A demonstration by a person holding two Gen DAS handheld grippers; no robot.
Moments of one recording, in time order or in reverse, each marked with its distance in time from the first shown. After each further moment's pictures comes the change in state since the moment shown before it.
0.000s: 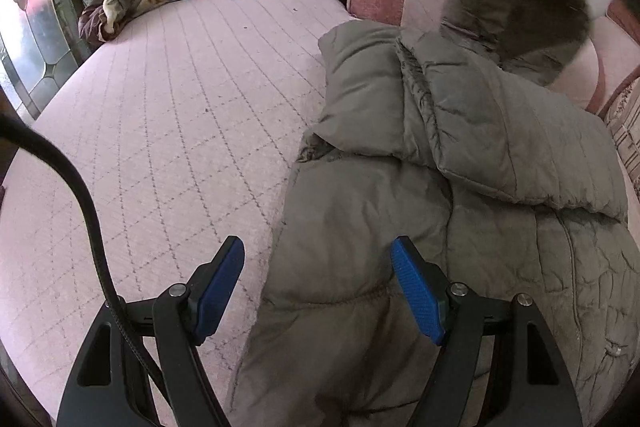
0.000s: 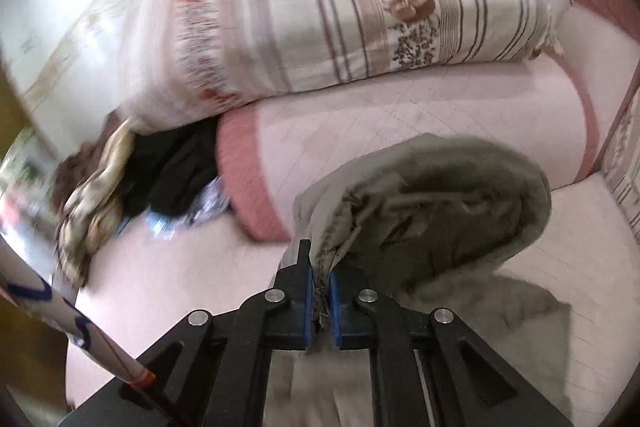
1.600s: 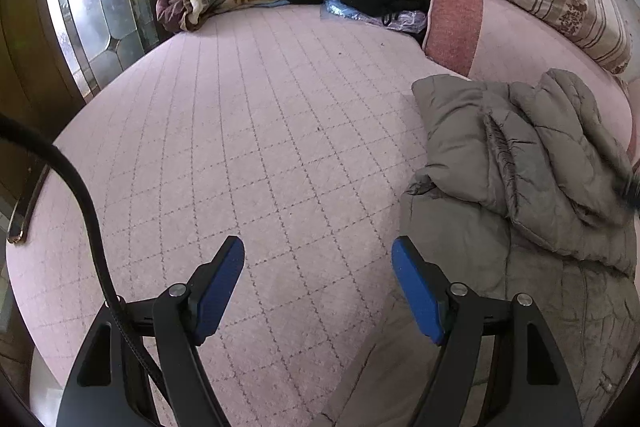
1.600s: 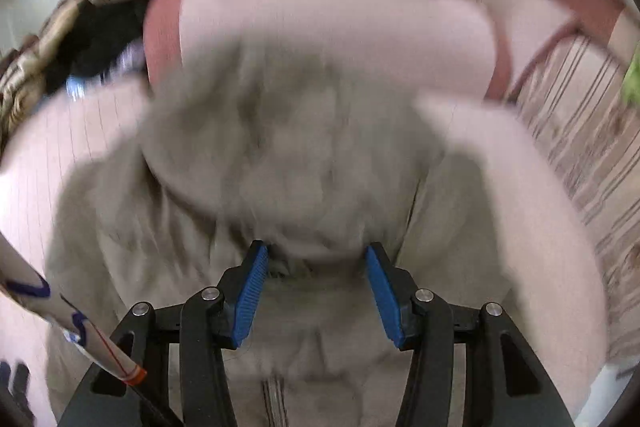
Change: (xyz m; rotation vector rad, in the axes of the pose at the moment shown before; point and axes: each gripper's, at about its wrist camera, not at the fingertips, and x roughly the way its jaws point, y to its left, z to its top) left arm -0.037 0.067 -0.003 -0.173 -0.072 0.121; right arm 0.041 -0.060 -0.205 -0.062 0.262 -0.305
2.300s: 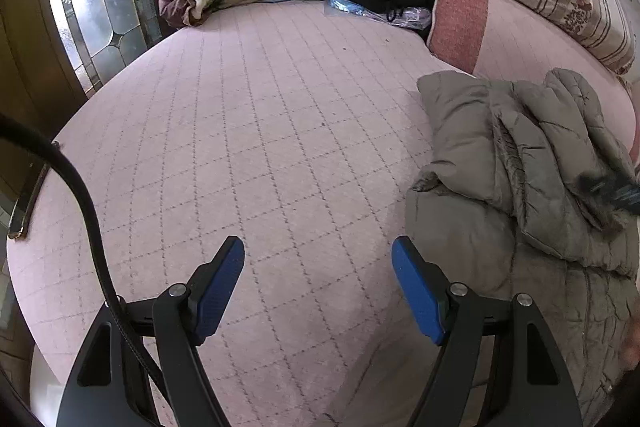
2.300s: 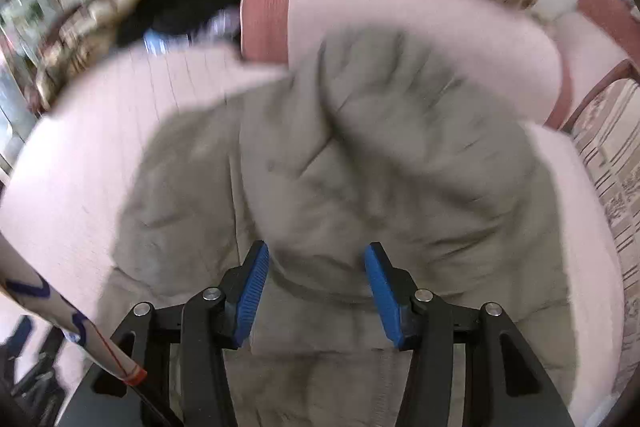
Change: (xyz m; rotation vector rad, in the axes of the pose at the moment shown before) left arm 0.004 -0.002 -0.003 -0.008 0.003 0.019; right arm -0.001 0.095 -0.002 -0.167 -0.024 0.076
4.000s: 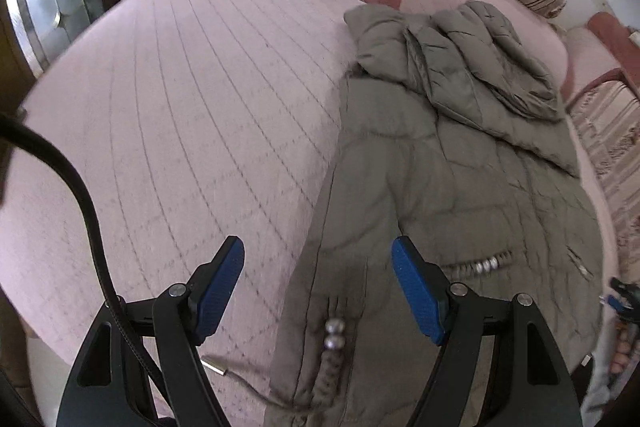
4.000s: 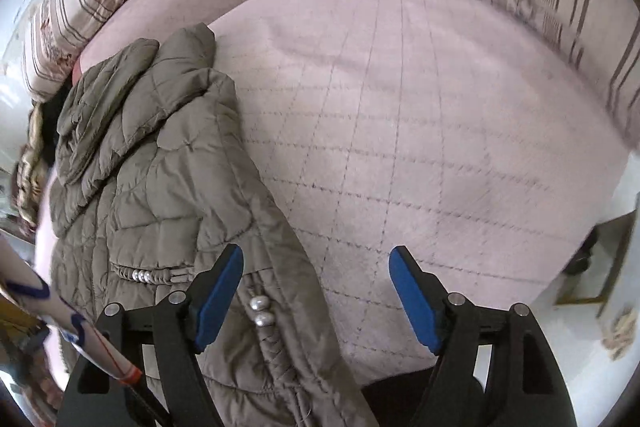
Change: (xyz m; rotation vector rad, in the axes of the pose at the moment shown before) left arm -0.053 0.021 -0.076 0.117 0.164 -0.272; right arm -0.101 -0.391 -0.303 0.651 0.011 0.161
